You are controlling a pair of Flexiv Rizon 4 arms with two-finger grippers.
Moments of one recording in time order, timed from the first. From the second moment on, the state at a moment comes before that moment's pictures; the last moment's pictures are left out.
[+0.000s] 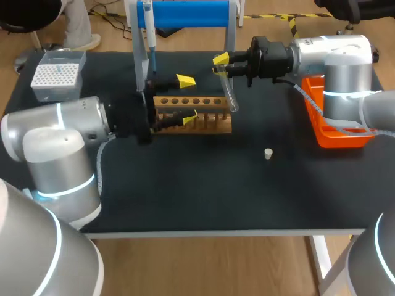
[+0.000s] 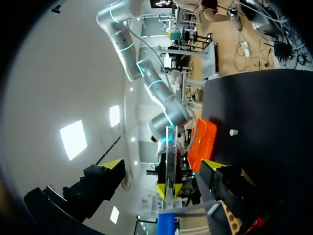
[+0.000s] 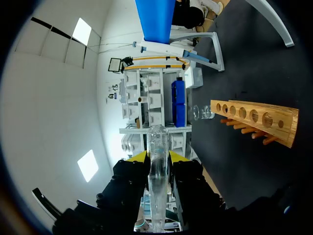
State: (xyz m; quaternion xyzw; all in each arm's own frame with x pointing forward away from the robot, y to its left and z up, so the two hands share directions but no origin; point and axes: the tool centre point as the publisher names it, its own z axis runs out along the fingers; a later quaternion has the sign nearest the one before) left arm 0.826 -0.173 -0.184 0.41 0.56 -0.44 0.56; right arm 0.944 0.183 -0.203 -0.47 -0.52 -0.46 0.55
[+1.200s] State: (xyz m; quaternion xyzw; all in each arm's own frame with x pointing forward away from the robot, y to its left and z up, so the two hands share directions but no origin) left arm 0.805 -0.260 -0.185 0.48 0.54 -0.46 0.51; right arm 0.944 0.183 -0.203 -0.47 -0.52 -0.46 0.55
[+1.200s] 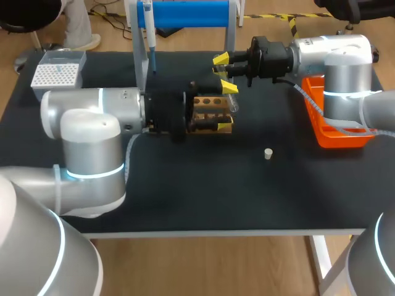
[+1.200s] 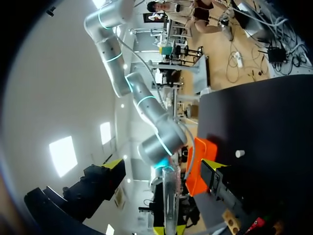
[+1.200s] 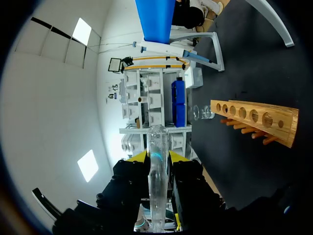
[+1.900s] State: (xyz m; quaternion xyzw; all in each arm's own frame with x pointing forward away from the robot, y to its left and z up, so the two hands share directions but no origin) left arm 0.814 -0.281 -0.193 0.48 0.53 -0.47 0.51; right arm 0.944 0.183 -0.203 -0.47 -0.52 -0.46 0.55
